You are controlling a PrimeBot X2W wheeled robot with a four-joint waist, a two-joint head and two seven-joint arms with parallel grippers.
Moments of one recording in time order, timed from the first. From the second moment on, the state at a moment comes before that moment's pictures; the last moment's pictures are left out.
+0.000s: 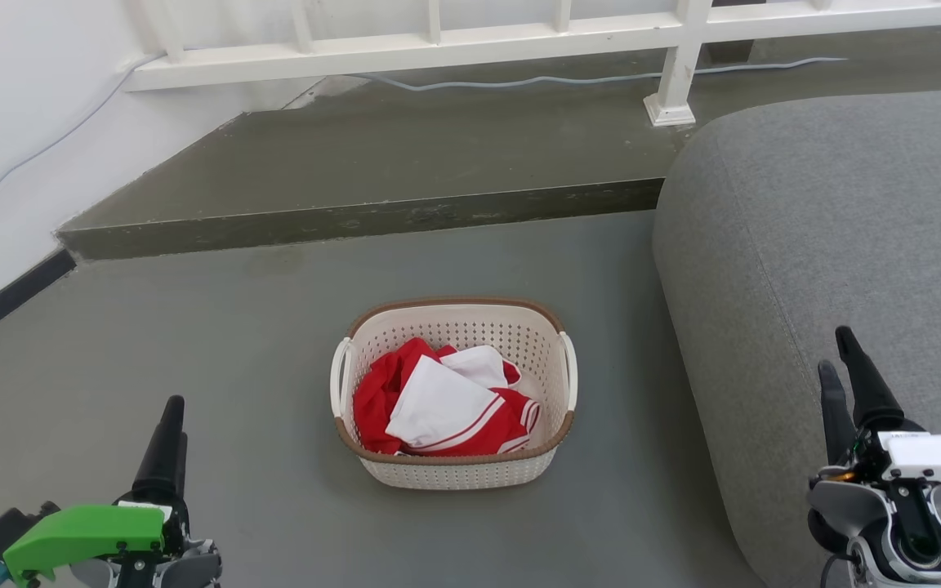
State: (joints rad) left arm -0.03 0.03 0.03 0.28 -1.52 -0.12 0.03; right arm -0.02 -0.03 -0.09 0.25 1.55 0.12 0.05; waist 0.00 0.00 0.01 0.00
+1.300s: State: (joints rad) left arm -0.07 0.08 -0.09 0.20 -0.86 -0.06 -0.10; right arm -0.06 -0.16 0.14 0.21 1.03 0.11 -0.10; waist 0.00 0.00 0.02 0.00
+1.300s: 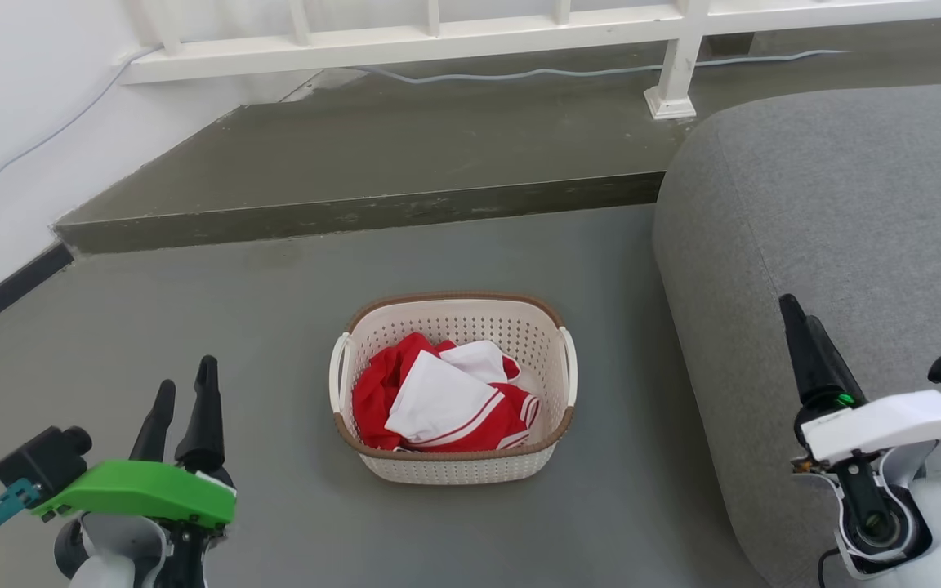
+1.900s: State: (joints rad) left arm -0.09 0.08 -0.13 0.20 -0.64 -0.04 -0.16; right arm -0.11 -0.19 0.21 0.22 0.77 0.05 -0.16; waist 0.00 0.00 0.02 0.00
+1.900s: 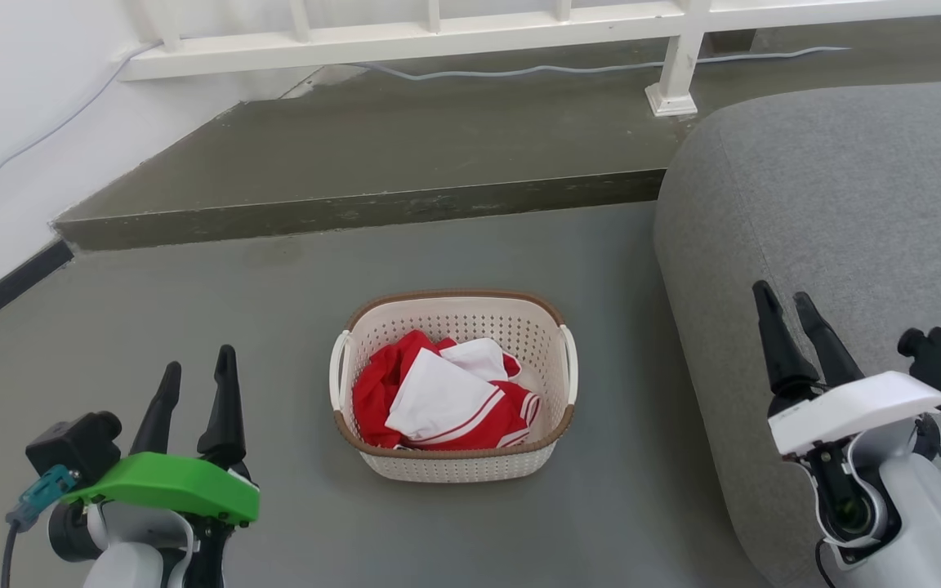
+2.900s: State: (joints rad) left arm -0.12 0.07 -0.16 0.19 -0.32 -0.03 -0.25; right arm -0.15 -0.20 0.29 0.21 0.45 0.02 -0.25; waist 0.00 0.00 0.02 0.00
